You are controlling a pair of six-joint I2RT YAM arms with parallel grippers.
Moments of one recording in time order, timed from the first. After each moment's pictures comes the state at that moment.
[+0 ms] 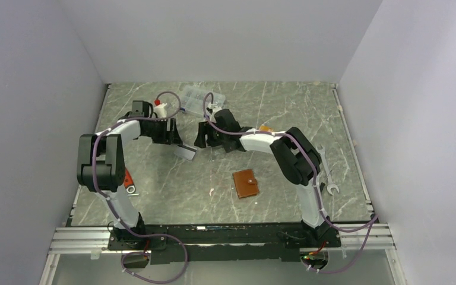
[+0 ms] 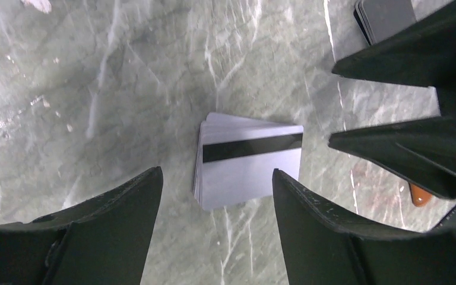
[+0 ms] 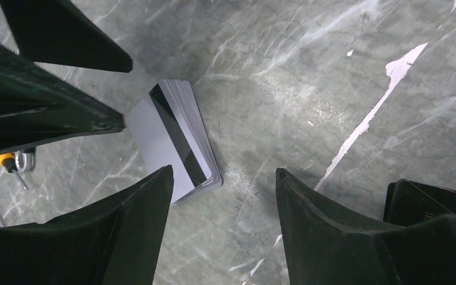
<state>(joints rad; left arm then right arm) 0.01 1.79 1.11 -0.38 0.62 0.06 0.71 2.12 1.37 0.14 -0.26 0.48</state>
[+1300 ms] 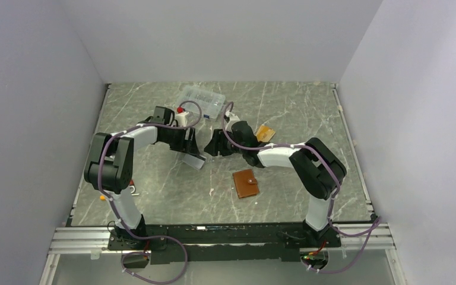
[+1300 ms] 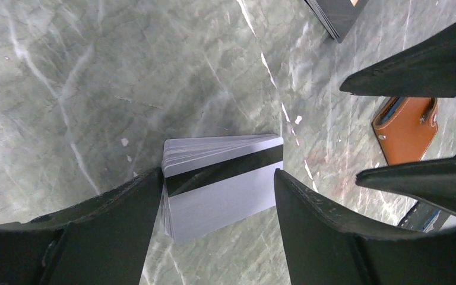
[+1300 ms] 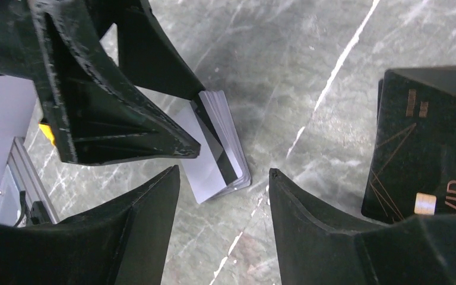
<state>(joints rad) -0.20 1.82 1.07 -0.32 0.60 0.00 0.71 1.85 0.97 0.42 -0.23 0.58</state>
